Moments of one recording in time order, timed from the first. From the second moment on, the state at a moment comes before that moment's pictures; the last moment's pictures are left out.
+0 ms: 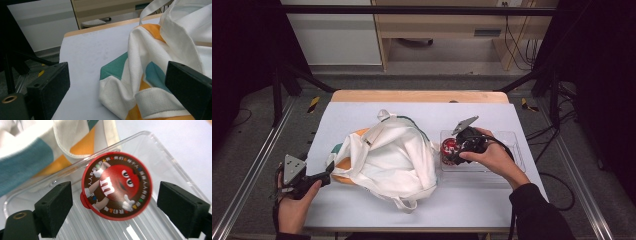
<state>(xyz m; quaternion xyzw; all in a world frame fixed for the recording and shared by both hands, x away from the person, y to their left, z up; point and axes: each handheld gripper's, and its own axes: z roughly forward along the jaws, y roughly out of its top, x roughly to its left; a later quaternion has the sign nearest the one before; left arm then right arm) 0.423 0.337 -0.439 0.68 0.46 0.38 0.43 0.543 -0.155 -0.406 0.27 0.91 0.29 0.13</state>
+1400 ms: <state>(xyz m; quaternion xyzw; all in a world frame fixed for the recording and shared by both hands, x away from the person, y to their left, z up) 0.422 0.340 -0.439 0.67 0.47 0.38 0.44 0.480 -0.194 -0.348 0.41 0.78 0.41 0.22</state>
